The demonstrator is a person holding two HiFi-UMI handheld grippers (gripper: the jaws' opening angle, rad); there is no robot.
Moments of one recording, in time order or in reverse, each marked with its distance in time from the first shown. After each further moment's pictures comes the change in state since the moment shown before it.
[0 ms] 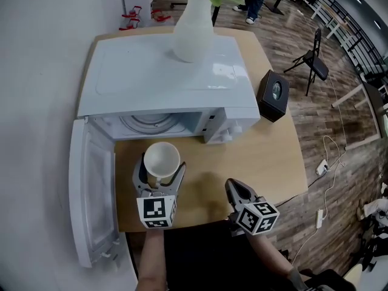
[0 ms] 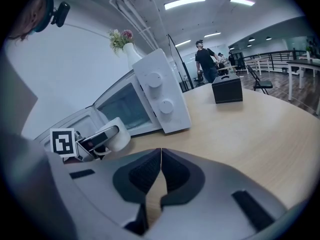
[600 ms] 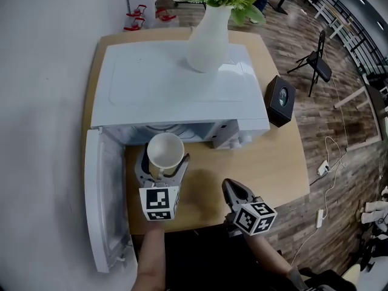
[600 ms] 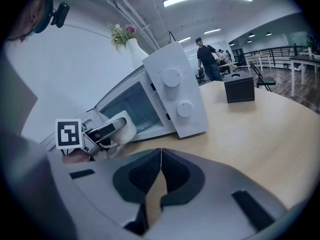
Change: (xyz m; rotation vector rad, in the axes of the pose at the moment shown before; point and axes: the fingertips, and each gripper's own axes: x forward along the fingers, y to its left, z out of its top) left arm 0.025 0.034 0.041 0.032 0.030 -0.011; right arm 0.024 0.044 0.020 0.024 0.022 0.022
